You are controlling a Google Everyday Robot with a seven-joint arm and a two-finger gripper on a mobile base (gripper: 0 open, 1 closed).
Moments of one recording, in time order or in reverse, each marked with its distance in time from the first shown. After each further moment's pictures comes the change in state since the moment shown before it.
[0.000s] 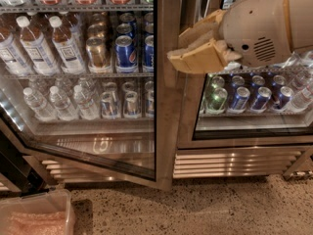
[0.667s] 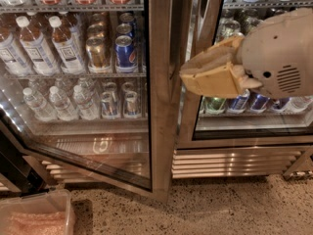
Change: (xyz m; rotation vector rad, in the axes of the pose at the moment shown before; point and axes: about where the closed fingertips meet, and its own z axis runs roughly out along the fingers) arm 0.015 0.040 -0.020 -0.017 -0.007 0.150
